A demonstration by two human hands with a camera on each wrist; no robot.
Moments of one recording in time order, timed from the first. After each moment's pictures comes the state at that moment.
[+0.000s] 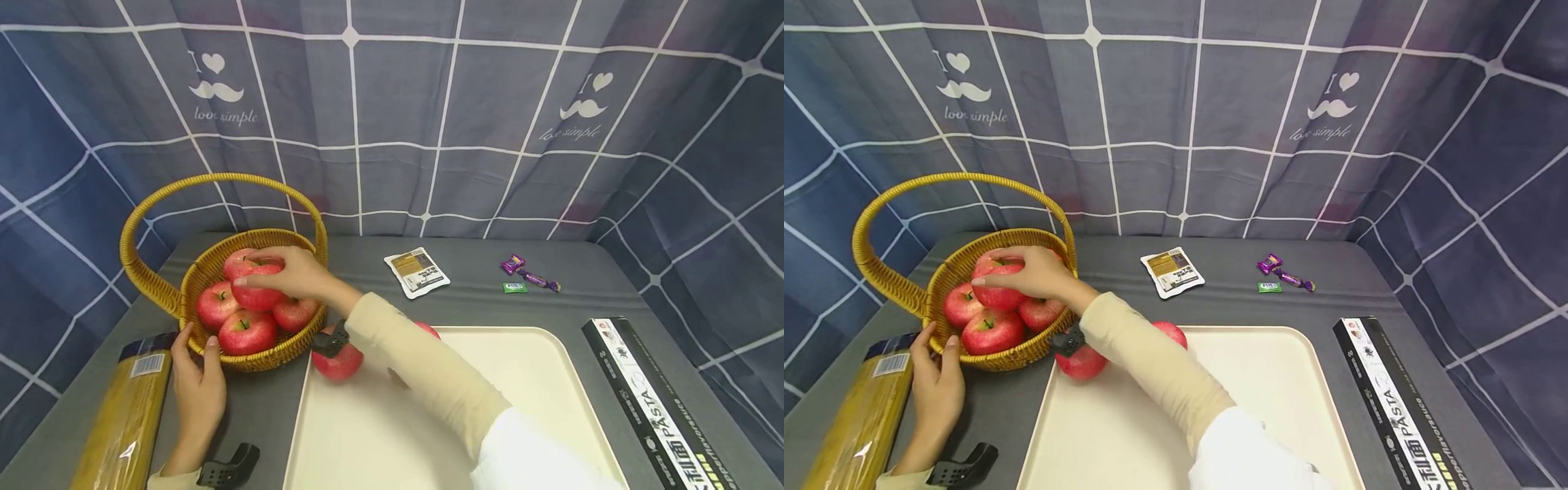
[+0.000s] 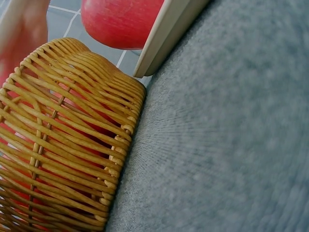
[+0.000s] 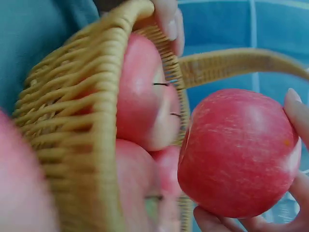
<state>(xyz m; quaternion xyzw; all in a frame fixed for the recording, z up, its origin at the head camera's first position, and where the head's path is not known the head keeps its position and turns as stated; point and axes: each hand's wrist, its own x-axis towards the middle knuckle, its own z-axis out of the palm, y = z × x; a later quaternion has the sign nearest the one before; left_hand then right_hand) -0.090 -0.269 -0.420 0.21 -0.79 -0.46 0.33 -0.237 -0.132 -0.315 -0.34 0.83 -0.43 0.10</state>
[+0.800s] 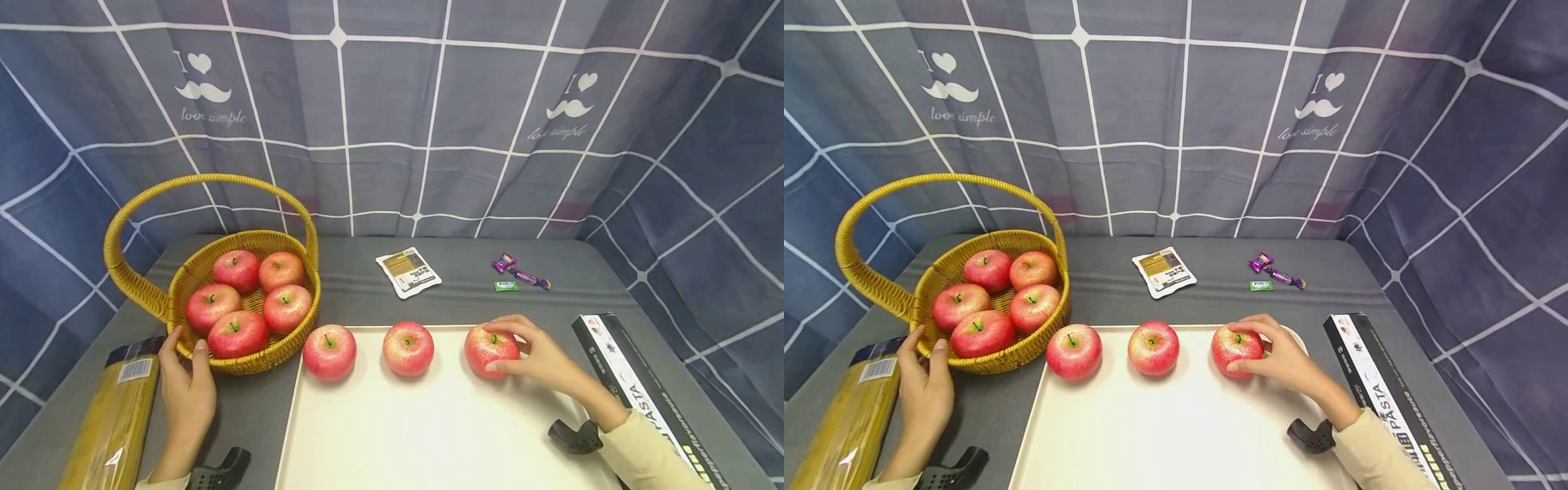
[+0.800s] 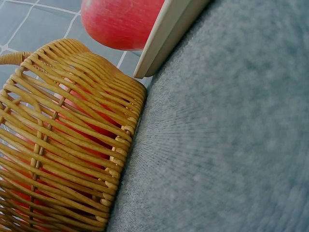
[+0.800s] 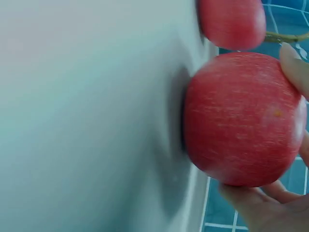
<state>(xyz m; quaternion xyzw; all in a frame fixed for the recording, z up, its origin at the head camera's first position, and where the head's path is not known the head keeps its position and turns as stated) -0.090 -0.269 -0.420 0.22 -0.80 -0.47 0.32 -0.167 0.216 -0.398 -0.24 0.86 -0.45 0.02</state>
